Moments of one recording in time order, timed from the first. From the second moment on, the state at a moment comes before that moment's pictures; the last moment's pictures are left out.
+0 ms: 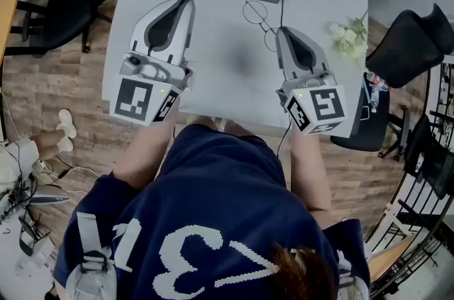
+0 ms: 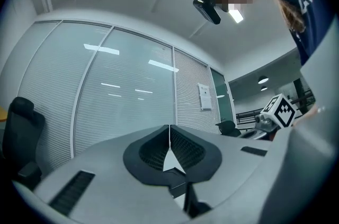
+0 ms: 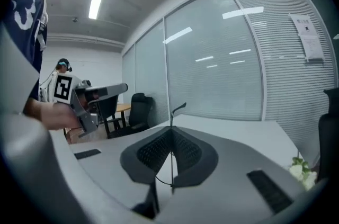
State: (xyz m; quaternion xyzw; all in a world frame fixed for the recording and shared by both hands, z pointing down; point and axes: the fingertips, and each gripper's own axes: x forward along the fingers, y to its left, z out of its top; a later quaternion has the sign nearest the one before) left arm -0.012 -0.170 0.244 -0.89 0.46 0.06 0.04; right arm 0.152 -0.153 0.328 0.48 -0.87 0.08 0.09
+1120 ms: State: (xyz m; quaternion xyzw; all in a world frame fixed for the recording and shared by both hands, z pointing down) left arm -0.002 -0.173 0.280 -0.90 0.43 0.02 0.01; right arm 0.193 -0.147 0.436 0.55 -0.81 0.15 0.13
